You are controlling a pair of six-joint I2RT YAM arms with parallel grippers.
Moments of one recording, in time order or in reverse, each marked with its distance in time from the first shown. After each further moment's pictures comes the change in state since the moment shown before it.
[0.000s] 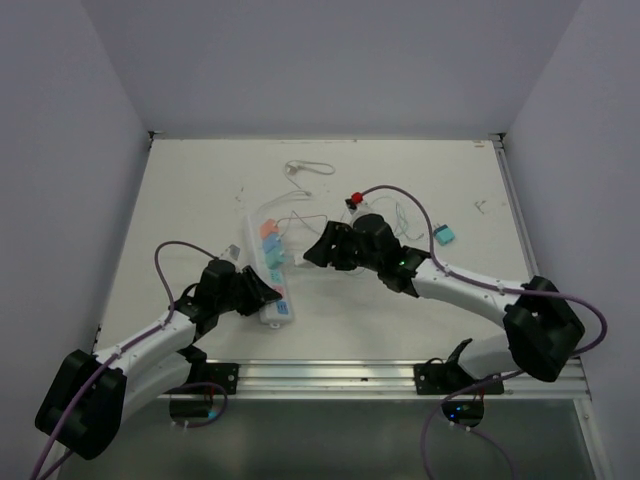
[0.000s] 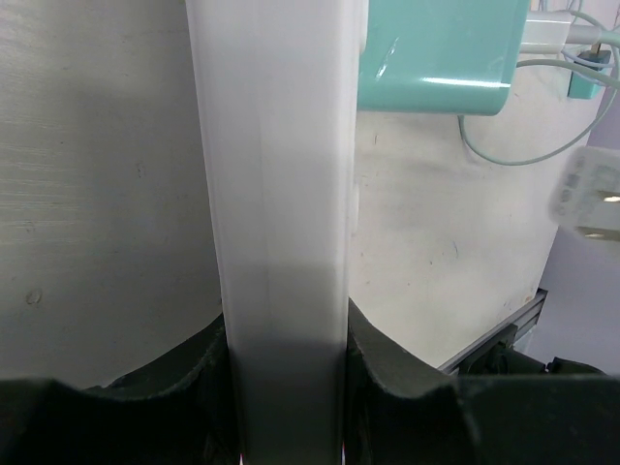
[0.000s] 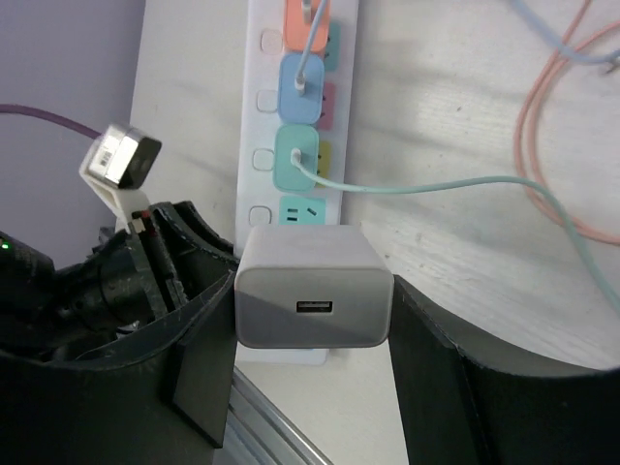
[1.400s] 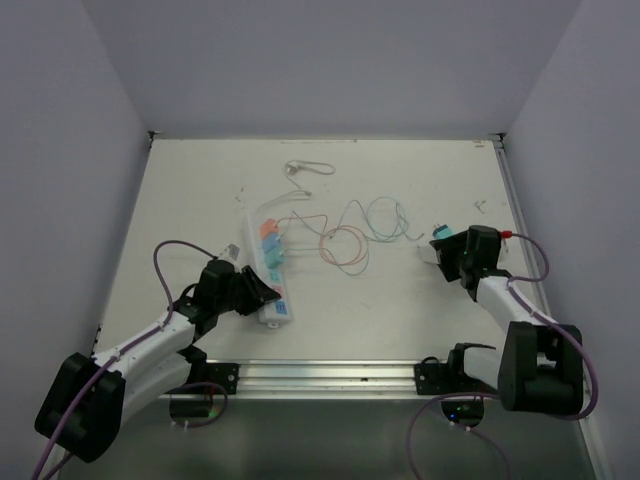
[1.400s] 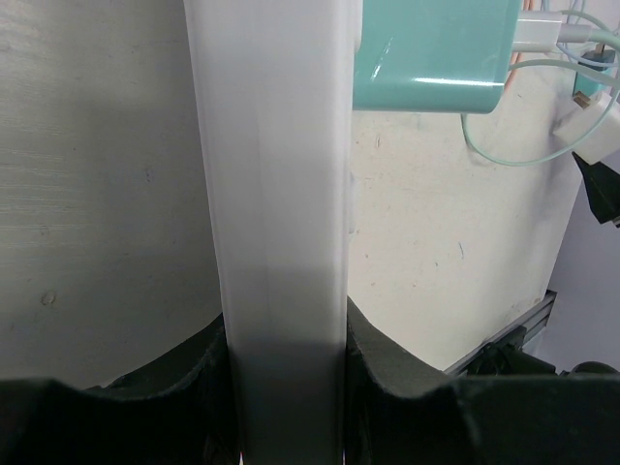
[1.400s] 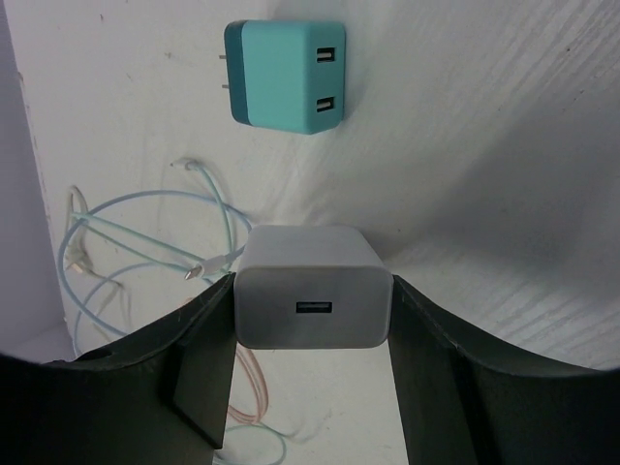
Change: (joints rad) left arm 0.005 -0.016 0.000 -0.011 -0.005 0.024; right arm -0.890 -0.270 -0.361 -0.176 0.084 0.288
